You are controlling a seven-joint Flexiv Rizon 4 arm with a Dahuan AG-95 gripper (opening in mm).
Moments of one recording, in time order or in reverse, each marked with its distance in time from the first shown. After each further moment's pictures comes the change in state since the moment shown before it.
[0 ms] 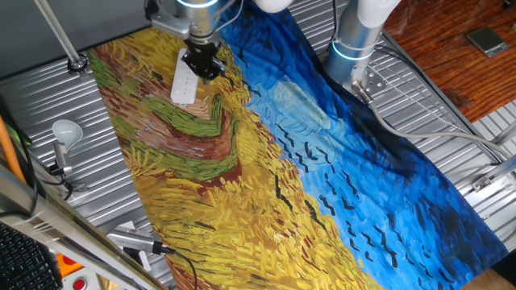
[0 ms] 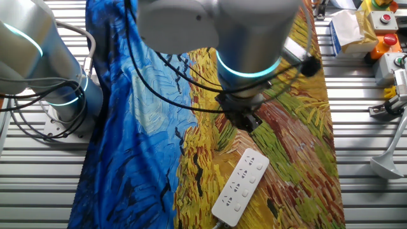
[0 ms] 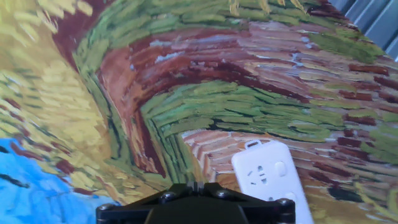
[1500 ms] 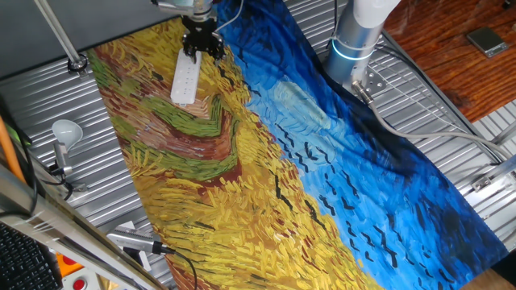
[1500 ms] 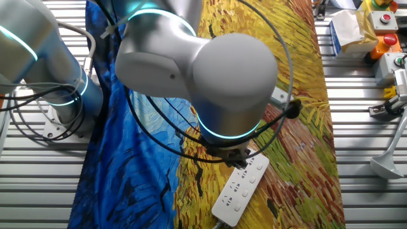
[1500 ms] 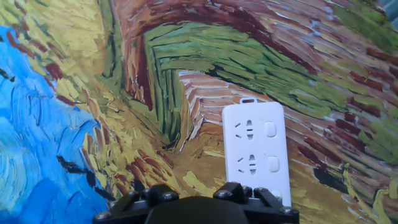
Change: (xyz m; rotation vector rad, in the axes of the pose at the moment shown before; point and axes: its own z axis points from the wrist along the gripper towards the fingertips) arm 0.075 -0.039 0.022 -0.057 -0.019 -0.263
